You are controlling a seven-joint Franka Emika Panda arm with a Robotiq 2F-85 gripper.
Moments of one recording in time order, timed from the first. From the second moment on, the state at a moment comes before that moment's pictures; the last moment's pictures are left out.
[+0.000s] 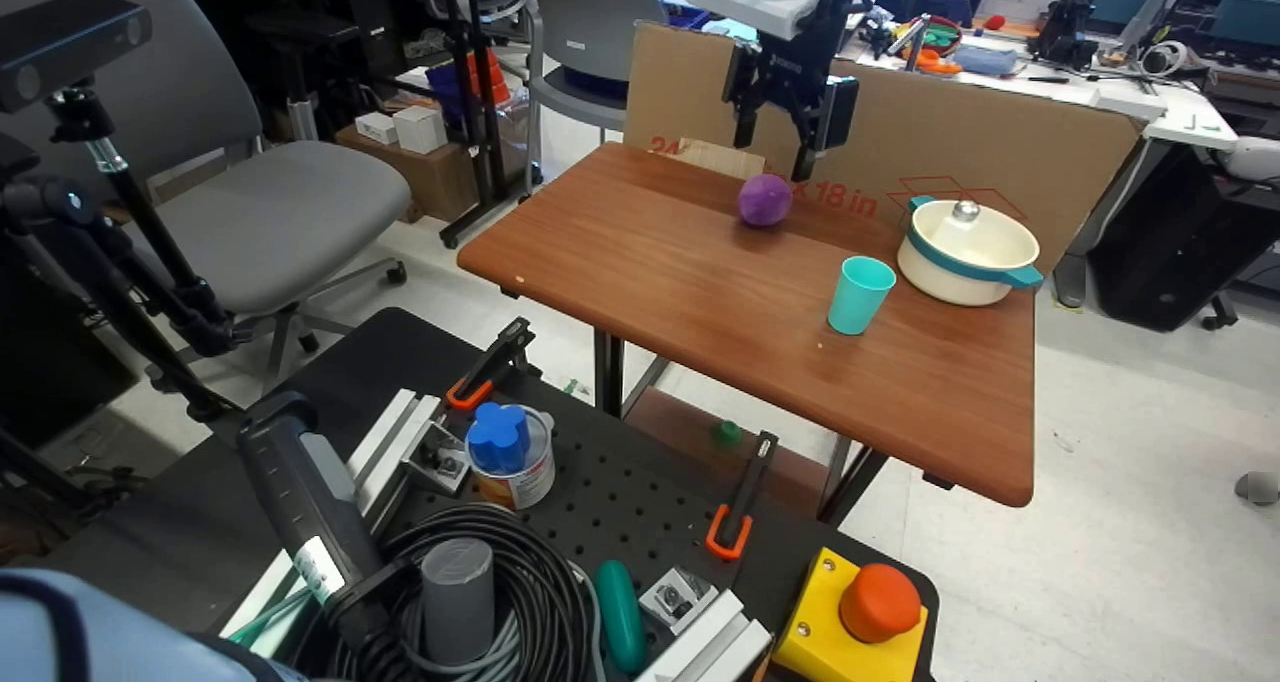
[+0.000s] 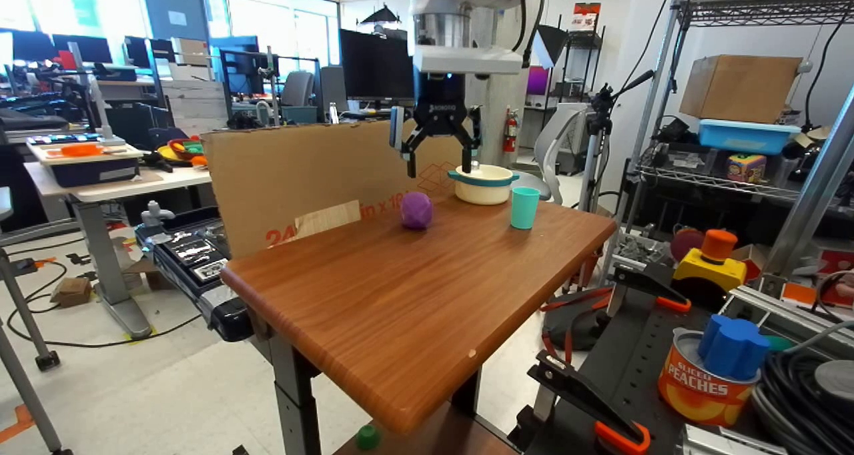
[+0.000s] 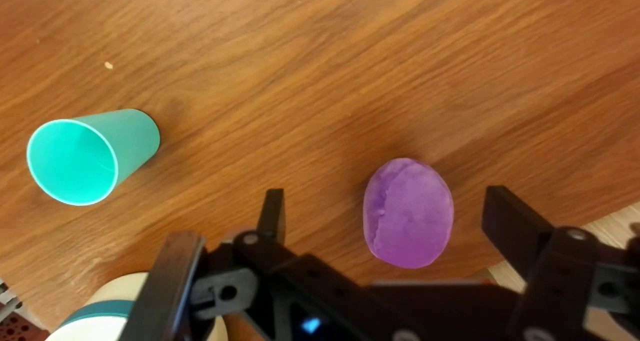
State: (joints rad) arm 0.04 0.47 -0.03 -1.86 -0.02 2.28 0.49
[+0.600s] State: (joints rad) arm 0.11 0.71 -0.08 -1.66 -0.03 2.23 0.51
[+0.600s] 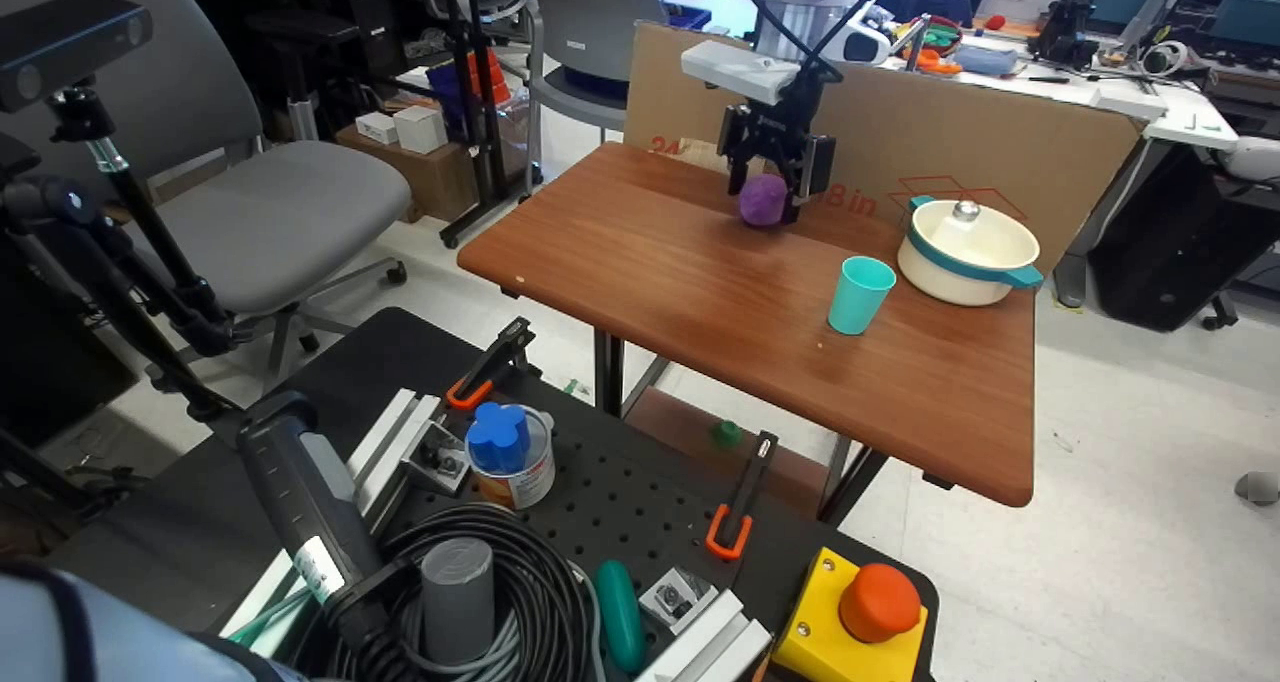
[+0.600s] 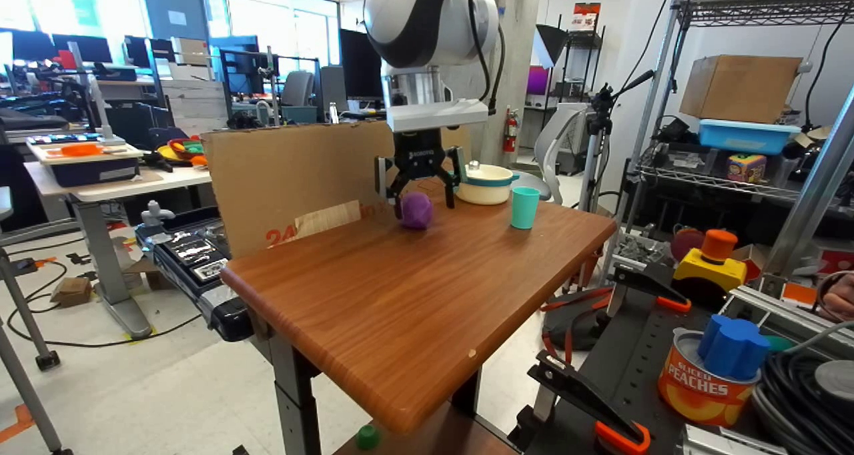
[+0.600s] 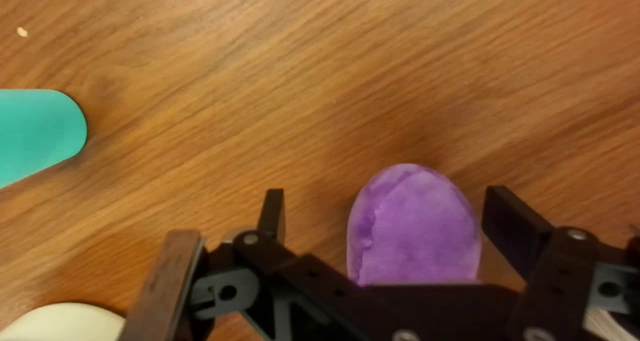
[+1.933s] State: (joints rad) arm 0.23 0.33 0.02 -2.10 -0.17 2.20 0.34
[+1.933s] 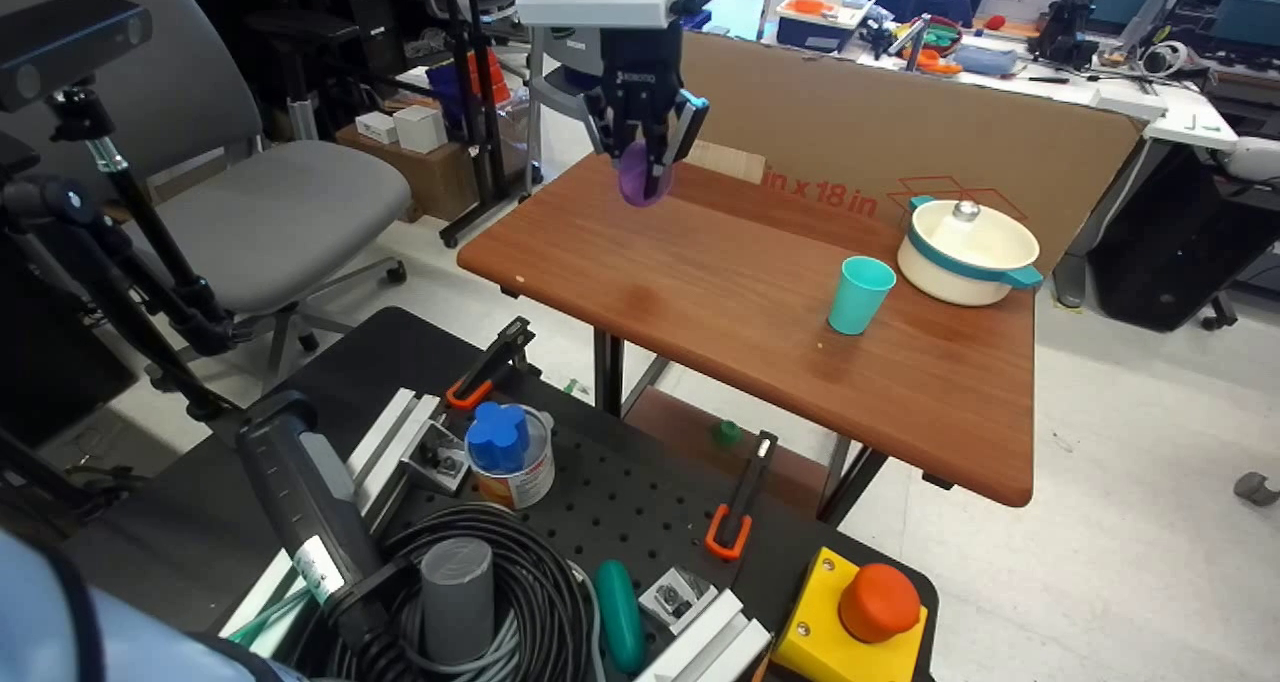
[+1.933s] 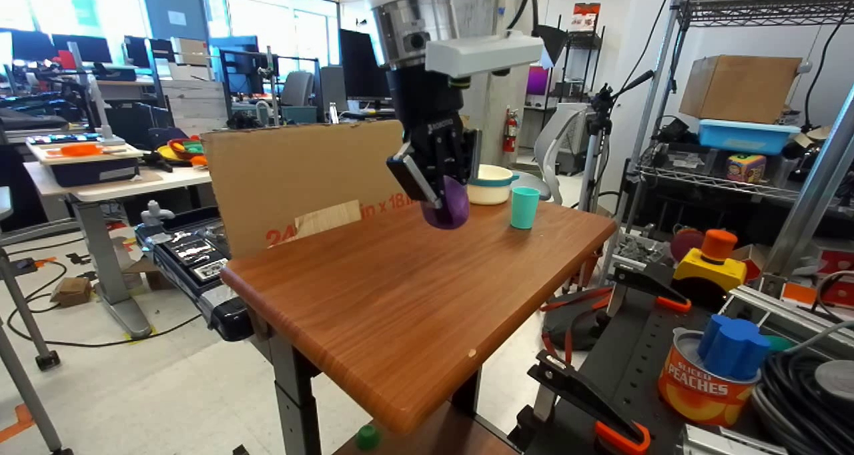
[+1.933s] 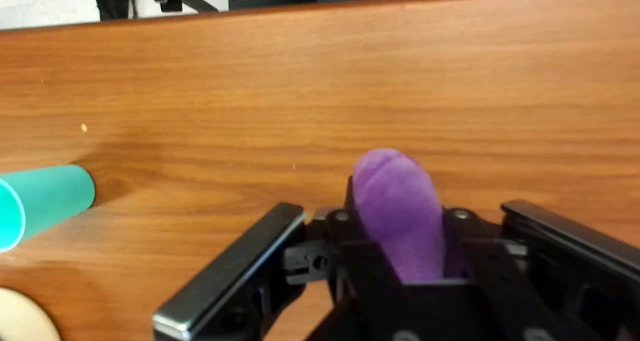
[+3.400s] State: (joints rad) arm 0.19 0.28 0.03 -2.28 -0.16 2.24 0.31
